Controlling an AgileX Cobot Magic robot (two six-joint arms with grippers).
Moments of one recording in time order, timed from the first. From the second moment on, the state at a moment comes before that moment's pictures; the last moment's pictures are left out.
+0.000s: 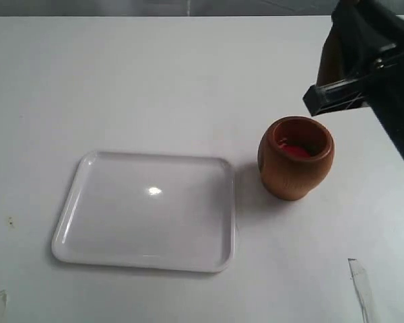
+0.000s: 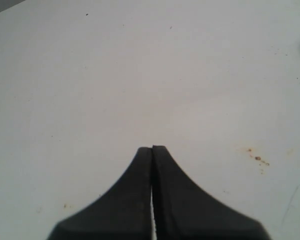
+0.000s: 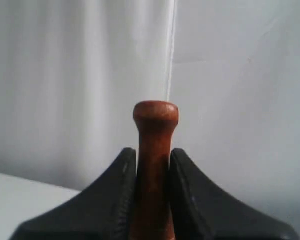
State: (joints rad) left arm 0.02 0.00 0.00 0.07 0.44 0.35; right arm 0.79 1.30 -0.25 0.29 -1.21 -0.20
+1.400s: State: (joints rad) left arm 0.02 0.00 0.00 0.07 0.44 0.35; right arm 0.98 1.21 -0.94 -0.40 0.23 0.01
